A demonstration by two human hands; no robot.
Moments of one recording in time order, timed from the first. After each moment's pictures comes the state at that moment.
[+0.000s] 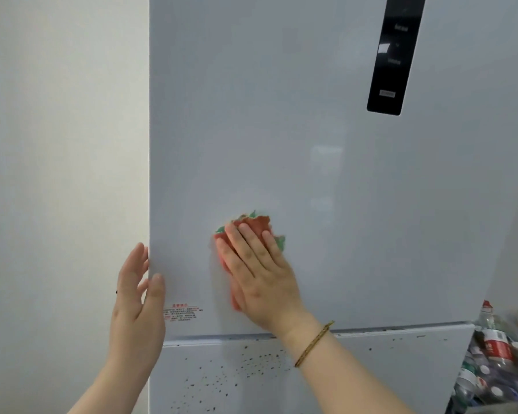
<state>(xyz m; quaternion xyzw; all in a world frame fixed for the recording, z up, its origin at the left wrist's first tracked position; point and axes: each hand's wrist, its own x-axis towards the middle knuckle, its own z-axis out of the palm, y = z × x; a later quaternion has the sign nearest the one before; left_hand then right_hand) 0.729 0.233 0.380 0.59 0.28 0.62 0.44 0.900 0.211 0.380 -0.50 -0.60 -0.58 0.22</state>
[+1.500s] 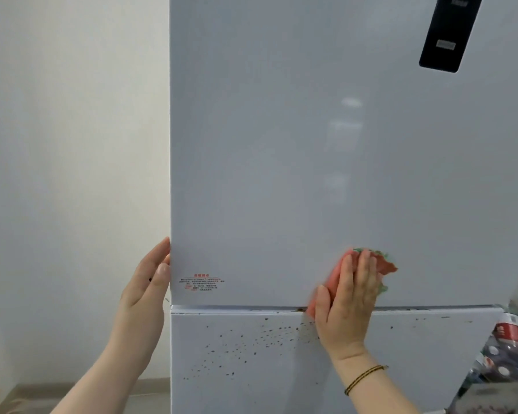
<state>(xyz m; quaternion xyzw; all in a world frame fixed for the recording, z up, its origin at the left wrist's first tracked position) 0.706 0.253 0.353 0.59 0.22 0.56 0.54 0.949 0.170 0.298 -0.64 -0.43 -0.49 0.39</state>
